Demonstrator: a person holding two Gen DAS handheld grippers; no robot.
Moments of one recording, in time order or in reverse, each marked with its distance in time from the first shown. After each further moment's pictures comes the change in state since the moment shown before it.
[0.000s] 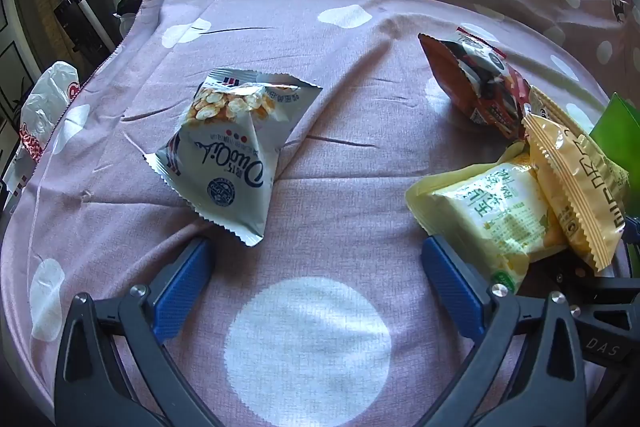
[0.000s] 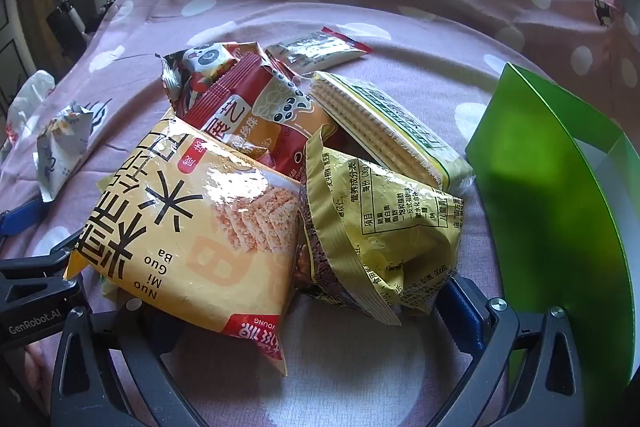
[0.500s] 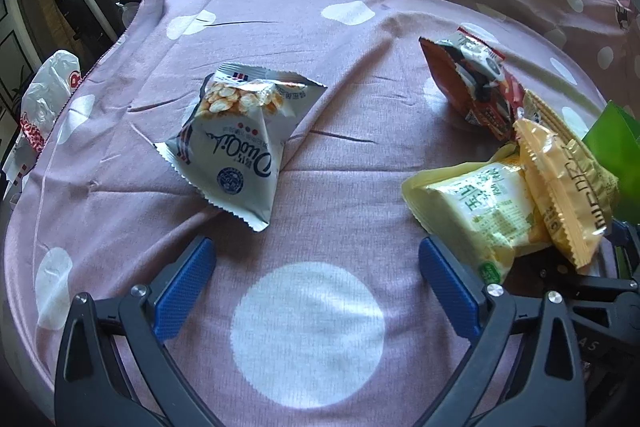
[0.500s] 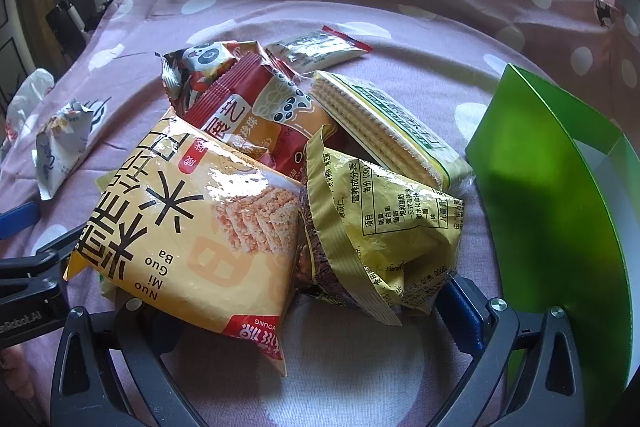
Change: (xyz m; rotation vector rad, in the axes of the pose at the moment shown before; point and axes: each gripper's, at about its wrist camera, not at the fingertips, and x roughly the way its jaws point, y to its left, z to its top) left arm -0.011 0.004 0.002 -0.029 0.033 -0.013; right arm -0.001 0.002 0.003 -0.014 0.021 -0.016
